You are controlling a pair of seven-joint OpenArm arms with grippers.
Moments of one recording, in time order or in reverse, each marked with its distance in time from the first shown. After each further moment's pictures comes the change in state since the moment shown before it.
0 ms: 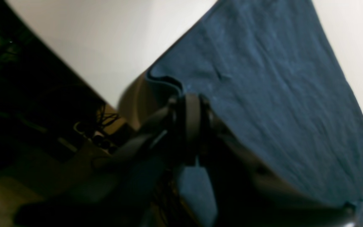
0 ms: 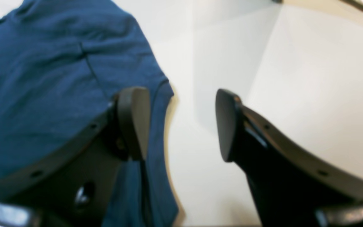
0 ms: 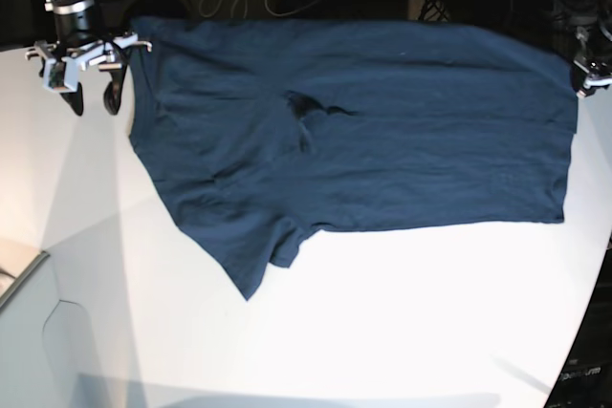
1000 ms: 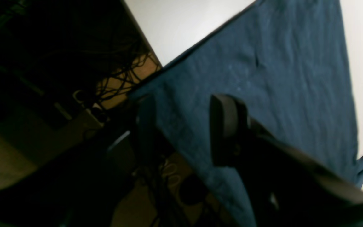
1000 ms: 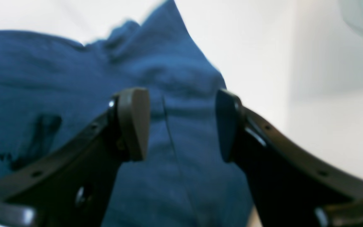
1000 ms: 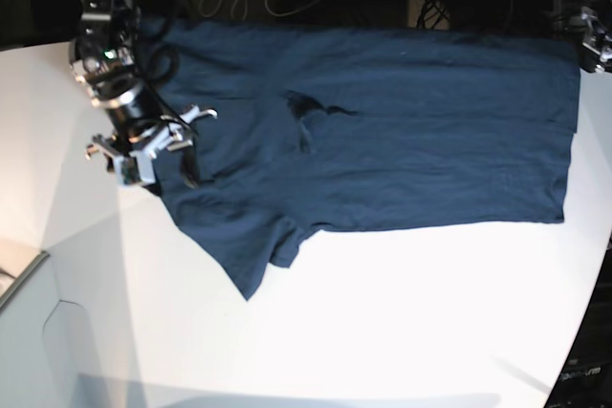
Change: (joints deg) left arm -0.2 3.7 -13.8 0.0 0.0 -0.1 10.2; right arm 16.6 4.2 -18.6 -2.4 -0.4 0.0 -16.3
